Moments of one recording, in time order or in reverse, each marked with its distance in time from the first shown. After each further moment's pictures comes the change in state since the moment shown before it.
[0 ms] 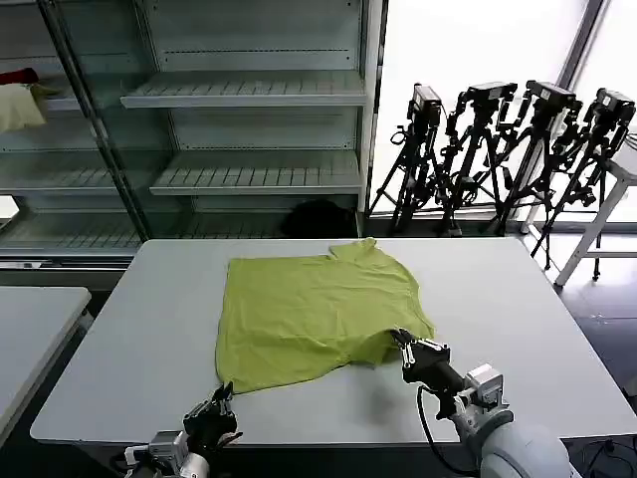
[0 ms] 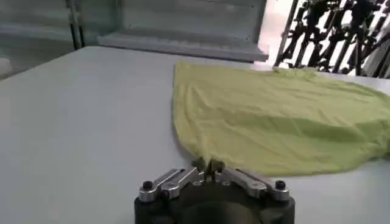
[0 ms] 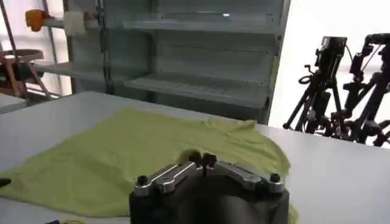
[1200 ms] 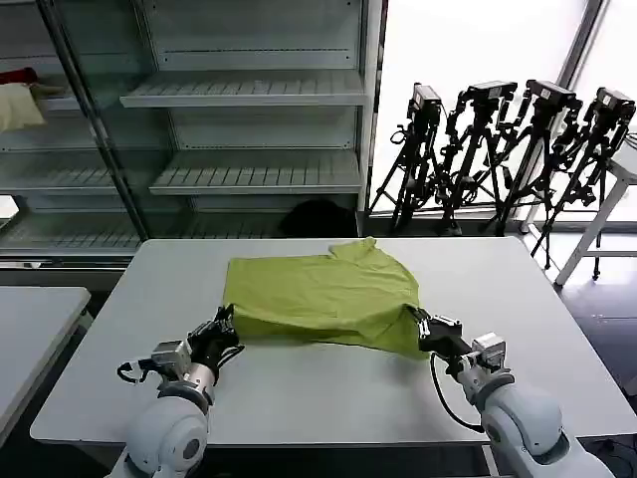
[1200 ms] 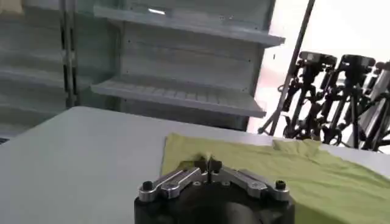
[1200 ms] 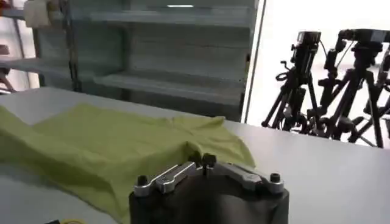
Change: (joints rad) left arm -0.428 0.055 0.065 0.120 -0.202 0.092 -0.130; right arm 0.240 0.034 -0.033 -0.318 -0.036 0.058 -0.070
